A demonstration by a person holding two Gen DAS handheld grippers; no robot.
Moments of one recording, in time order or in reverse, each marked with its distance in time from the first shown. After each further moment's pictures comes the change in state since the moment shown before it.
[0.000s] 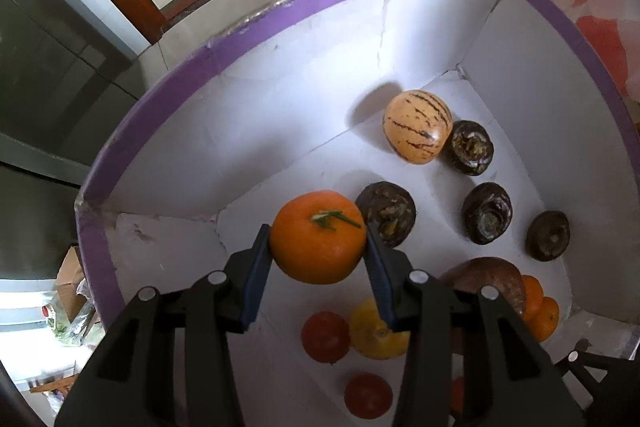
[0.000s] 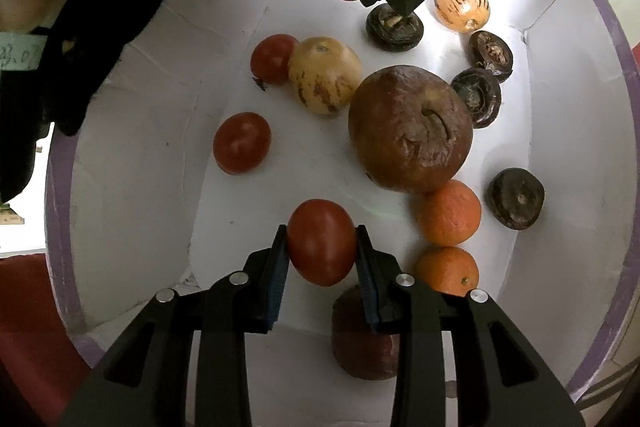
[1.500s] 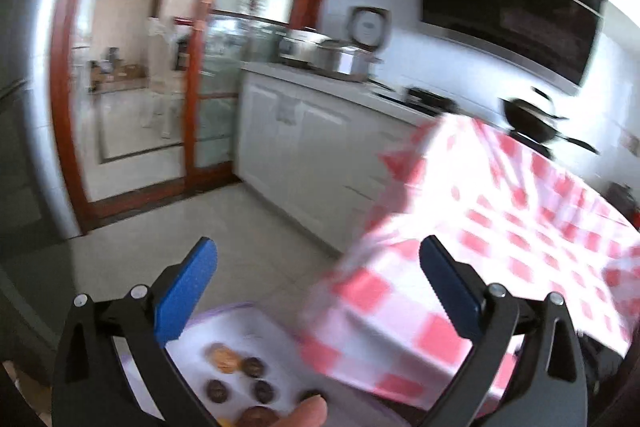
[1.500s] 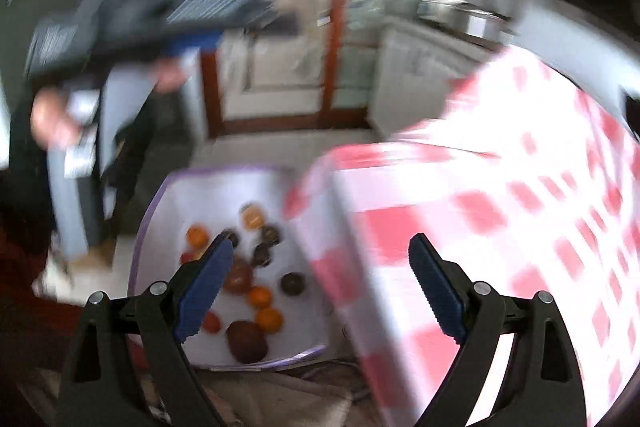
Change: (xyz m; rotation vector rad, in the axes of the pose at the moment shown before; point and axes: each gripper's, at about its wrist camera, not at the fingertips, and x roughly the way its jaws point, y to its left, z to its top) left arm -0.284 -0.089 -0.020 0.072 -0.864 -0.428; right arm -0.271 -0.067 -0.169 0.407 -0.808 -0.341
